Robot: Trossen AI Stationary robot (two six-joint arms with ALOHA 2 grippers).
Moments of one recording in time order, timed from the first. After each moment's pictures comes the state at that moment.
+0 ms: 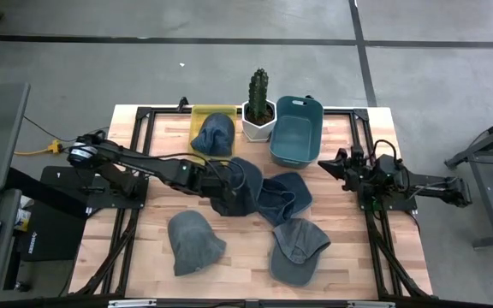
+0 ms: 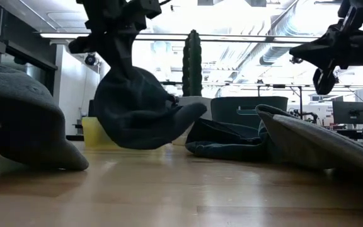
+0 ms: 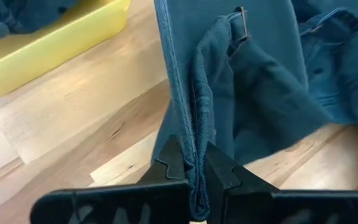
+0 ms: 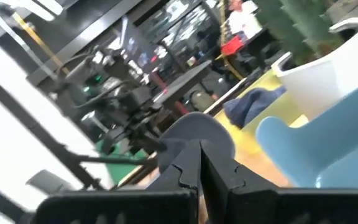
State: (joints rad) left arm -0.20 1.55 1.26 -0.89 -0.33 -1.16; right arm -0.12 0.02 0.01 0.12 0.06 0.67
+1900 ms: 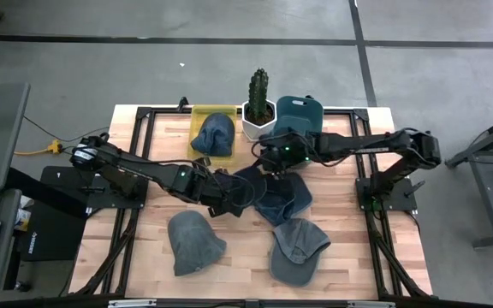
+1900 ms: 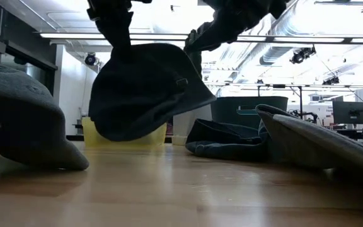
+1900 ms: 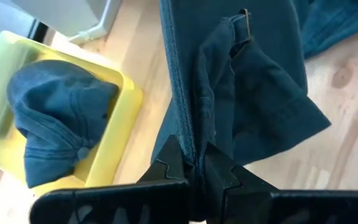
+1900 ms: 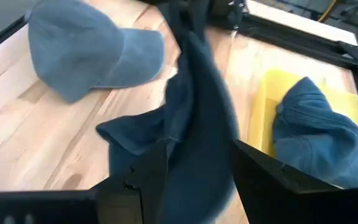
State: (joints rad) left arm -0.27 1.59 1.39 -1.04 -0.53 -0.52; right arm -0.12 1.53 1.15 -0.23 -0.24 -0.37
